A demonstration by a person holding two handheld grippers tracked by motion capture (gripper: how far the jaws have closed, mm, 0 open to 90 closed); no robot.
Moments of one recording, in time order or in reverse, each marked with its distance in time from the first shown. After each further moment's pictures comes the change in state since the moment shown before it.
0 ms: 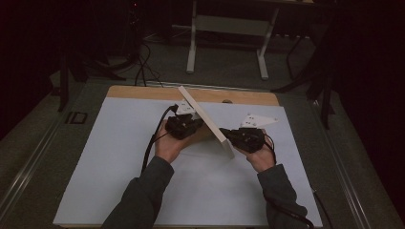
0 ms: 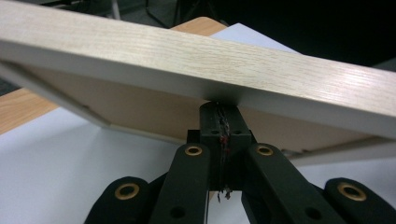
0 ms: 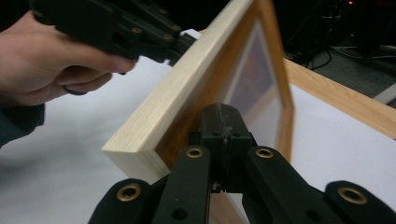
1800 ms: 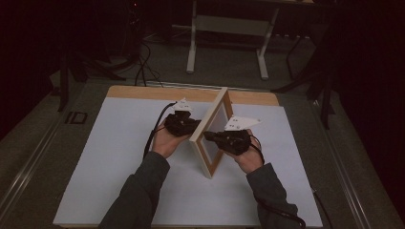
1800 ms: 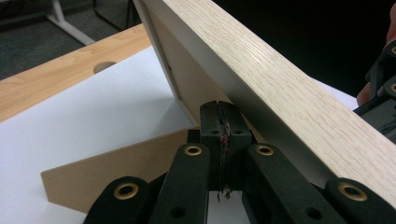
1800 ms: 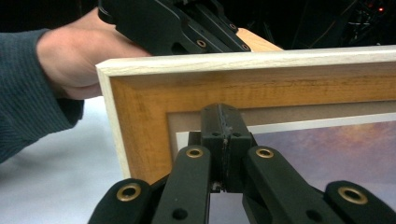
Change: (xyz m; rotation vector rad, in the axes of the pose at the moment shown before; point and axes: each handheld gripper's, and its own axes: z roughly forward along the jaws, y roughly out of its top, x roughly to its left) left arm 0.017 0.000 0.005 -0.009 -0.178 0.025; right arm 0.026 0.011 0.026 0.021 0.053 -0.064
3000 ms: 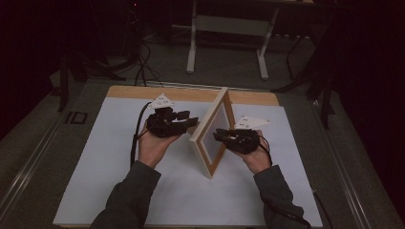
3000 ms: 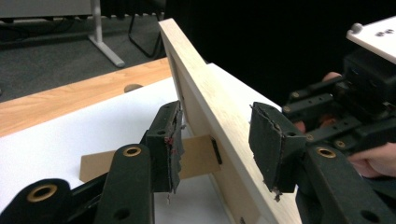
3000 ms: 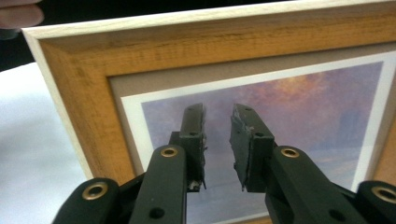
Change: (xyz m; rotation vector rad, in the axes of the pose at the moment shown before) left arm -0.025 0.010 -0.066 -0.127 0.077 -0.132; right arm -0.020 -0.017 -0.014 0.022 -0.084 0.058
